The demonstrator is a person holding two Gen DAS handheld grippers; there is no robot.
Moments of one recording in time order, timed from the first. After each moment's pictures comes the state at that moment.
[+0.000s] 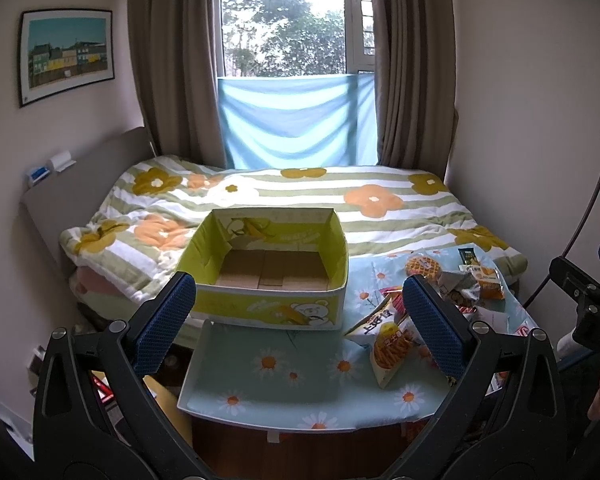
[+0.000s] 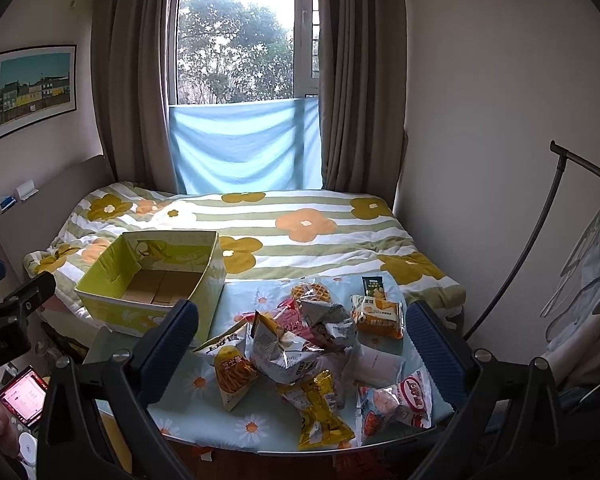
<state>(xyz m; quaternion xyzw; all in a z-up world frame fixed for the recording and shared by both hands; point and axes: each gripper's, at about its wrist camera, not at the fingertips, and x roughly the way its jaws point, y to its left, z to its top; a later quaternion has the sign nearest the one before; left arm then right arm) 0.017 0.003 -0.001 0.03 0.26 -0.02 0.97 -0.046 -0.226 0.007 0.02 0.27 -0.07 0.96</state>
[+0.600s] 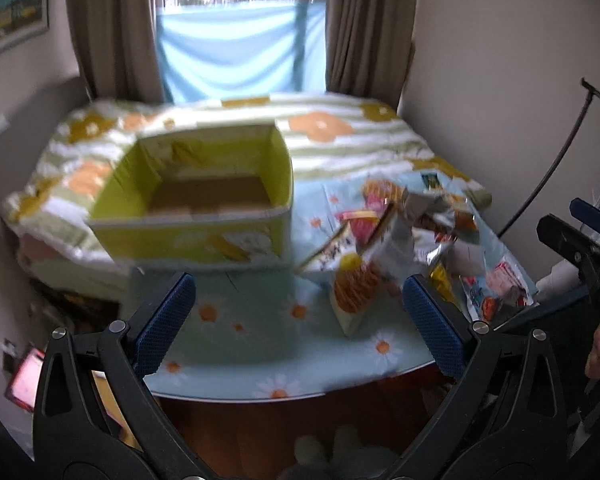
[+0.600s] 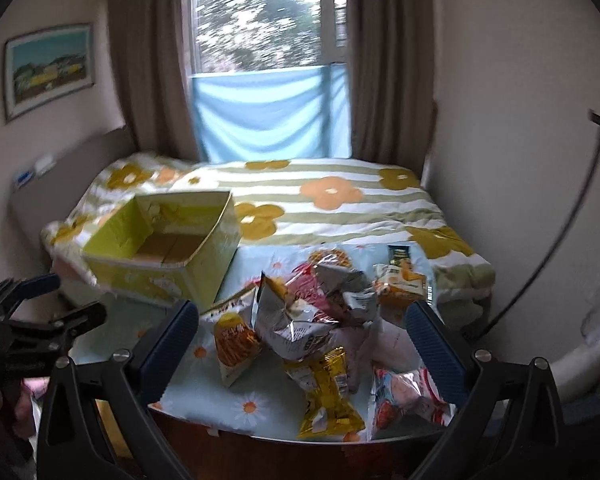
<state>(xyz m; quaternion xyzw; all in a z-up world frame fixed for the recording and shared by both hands) 0.065 -0.018 -0.097 0.01 0.39 -0.13 0.91 -0.017 -0.245 -0.053 0.02 0.33 0.01 0.94</state>
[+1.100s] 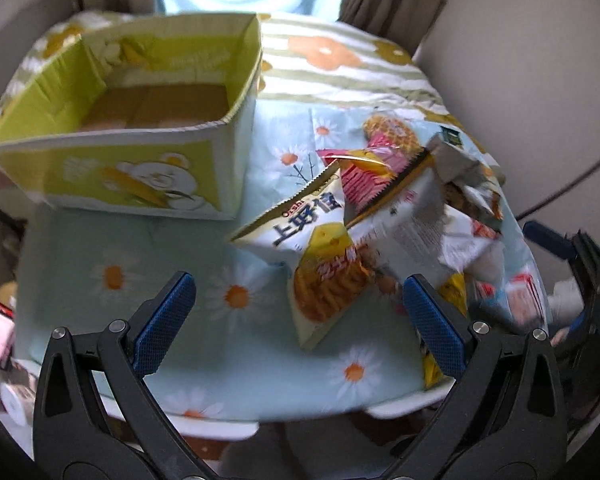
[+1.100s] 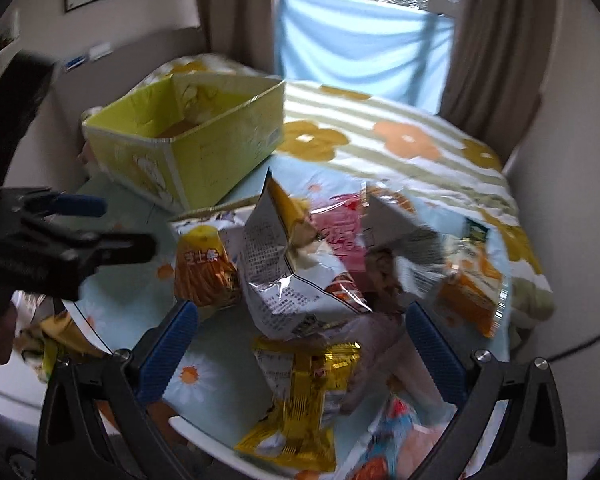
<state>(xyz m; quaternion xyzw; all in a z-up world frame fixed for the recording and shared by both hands) 0.158 -0.076 -0.206 -0.05 0.51 -0.11 0.85 0.075 -0.257 -0.175 -0.09 0.43 0.16 0.88</state>
